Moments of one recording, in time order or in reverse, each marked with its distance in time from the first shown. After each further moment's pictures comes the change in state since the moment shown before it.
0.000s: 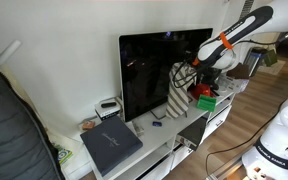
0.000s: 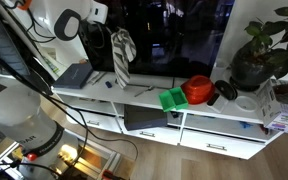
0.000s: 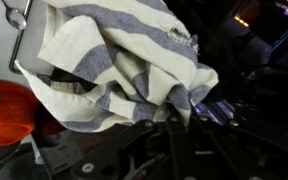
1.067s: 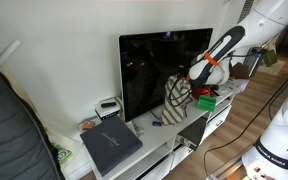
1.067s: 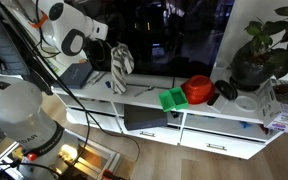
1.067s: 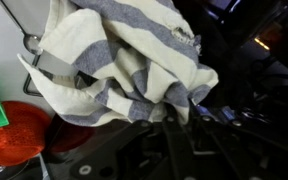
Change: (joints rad) arm 0.074 0.235 0.000 -0.005 0.004 0.188 0.038
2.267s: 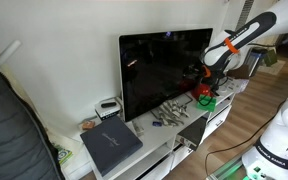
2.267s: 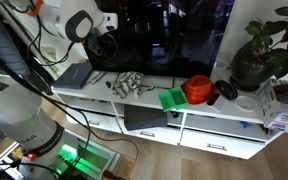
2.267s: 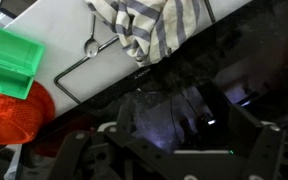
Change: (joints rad) arm -0.032 -0.217 -0.197 0.005 -0.305 -0.564 -0.360
